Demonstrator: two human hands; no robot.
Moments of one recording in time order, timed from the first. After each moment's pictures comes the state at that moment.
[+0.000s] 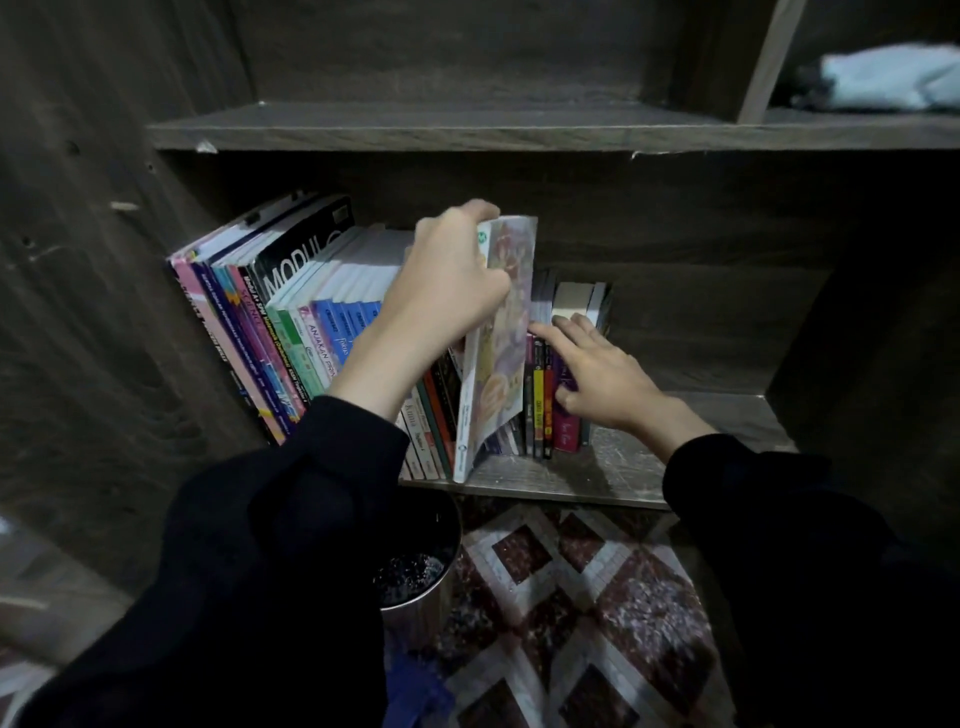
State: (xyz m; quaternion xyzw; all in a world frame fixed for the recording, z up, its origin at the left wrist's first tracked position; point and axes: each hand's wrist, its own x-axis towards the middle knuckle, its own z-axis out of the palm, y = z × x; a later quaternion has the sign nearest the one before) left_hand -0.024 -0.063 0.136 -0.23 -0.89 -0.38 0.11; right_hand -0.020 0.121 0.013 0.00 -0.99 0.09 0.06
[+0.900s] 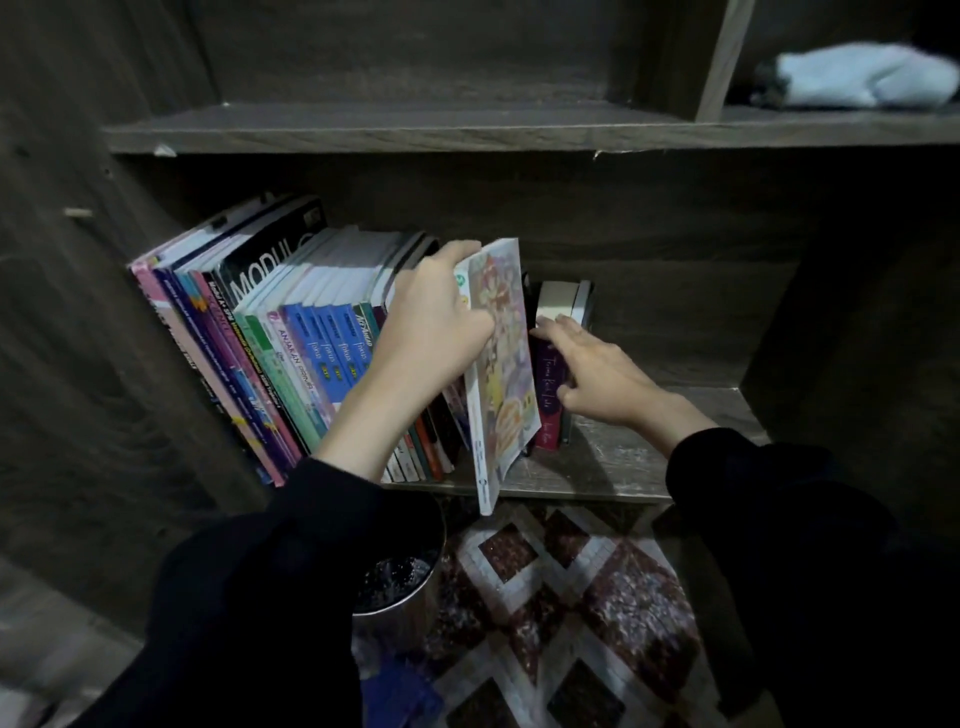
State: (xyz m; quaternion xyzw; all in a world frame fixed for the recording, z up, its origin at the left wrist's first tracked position) left_hand -0.016 -0.054 0.107 -0.24 -0.86 -0.43 0.10; right_hand -0.003 0.134 0.022 0.01 -0.99 0.14 0.06
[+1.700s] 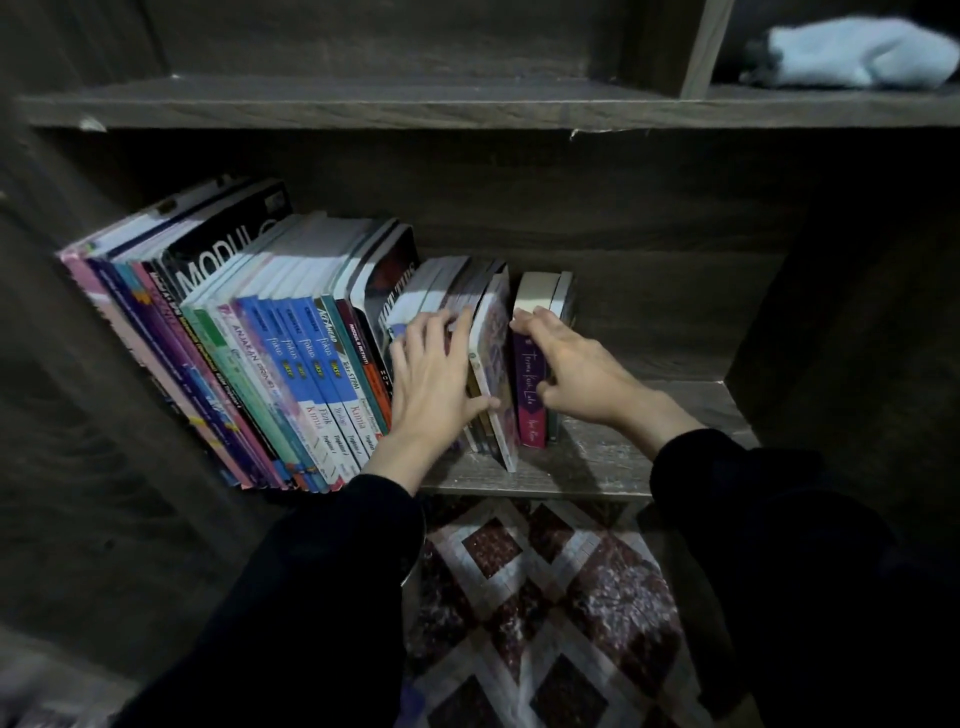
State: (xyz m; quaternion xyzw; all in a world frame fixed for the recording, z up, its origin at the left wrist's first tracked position) left_hand -0.071 -0.019 -0.015 -0.28 -0.94 -0.10 0.19; right_hand -0.006 0.139 0.019 0.00 -0.99 0.16 0.05
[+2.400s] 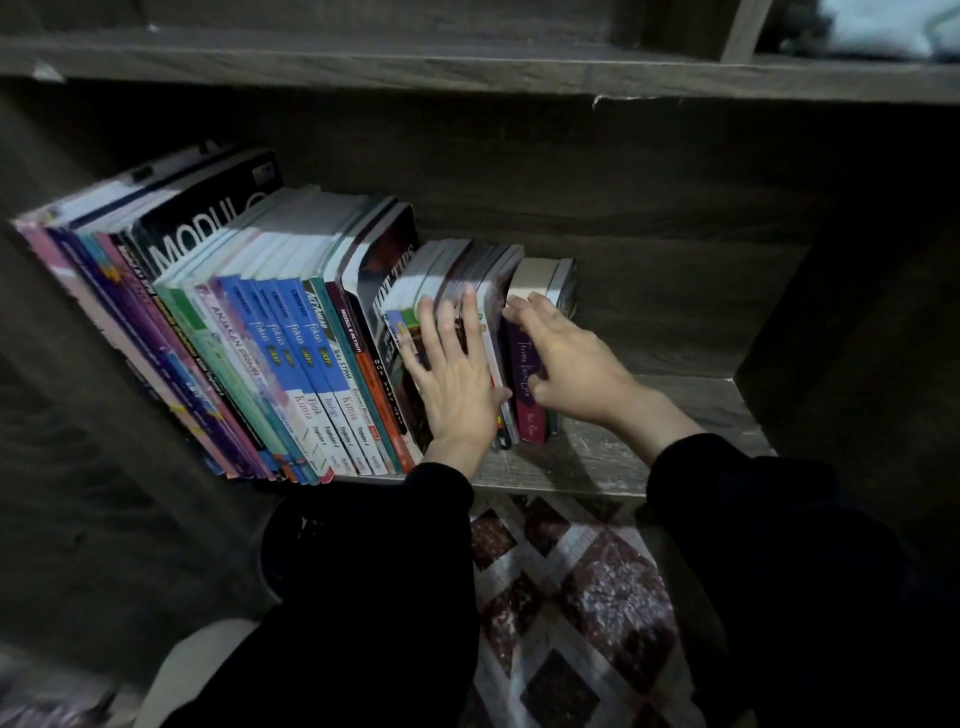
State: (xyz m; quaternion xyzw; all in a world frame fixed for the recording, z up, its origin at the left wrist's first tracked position) left_hand -0.076 0.021 -0.053 -0.14 -0.94 -0.13 0.28; right_hand -0.019 0.134 0.013 0.02 -0.99 0.14 0.07
